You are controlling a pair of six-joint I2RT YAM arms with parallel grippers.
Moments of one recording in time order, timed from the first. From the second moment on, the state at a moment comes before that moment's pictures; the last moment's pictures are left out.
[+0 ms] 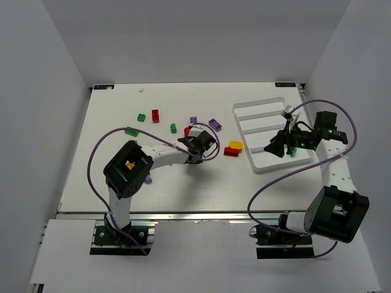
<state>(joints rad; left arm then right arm) -0.84 1.94 1.25 -0.42 -0.51 -0.65 -0.25 1.30 1.05 -0.84 -1.05 -0.81</state>
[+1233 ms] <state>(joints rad) -0.92 1.24 0.75 0.33 0.39 -0.33 0.13 1.35 1.11 -0.30 -1.23 0.16</state>
